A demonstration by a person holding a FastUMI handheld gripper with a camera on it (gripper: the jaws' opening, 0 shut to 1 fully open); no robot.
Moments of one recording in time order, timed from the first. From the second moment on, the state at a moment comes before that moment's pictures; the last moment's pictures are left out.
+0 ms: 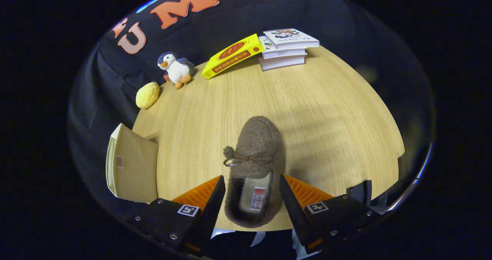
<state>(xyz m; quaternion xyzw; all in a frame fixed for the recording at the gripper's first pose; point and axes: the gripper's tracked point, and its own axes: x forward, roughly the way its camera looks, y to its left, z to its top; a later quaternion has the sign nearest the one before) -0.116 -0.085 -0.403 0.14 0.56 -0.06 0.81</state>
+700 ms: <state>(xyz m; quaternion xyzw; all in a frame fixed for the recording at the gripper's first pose) -0.108 -0.112 -0.454 0.10 0.57 -0.09 0.81</state>
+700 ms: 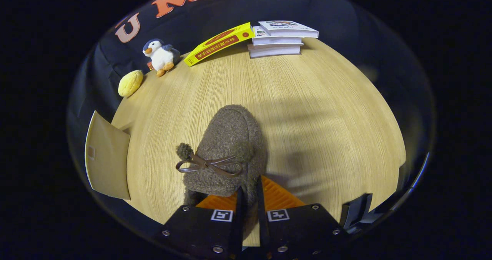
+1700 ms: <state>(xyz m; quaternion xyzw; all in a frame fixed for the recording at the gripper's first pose) -0.056 0.016 -0.338 0.09 0.53 -0.06 0.84</state>
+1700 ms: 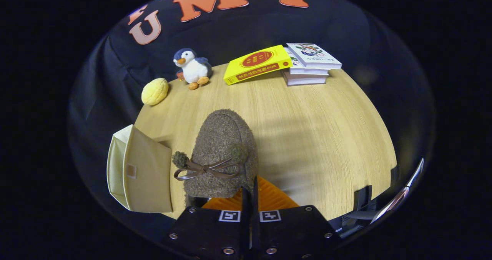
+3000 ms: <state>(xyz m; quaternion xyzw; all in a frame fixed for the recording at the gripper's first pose) -0.007 0.311 -0.312 0.05 0.51 0.11 0.85</state>
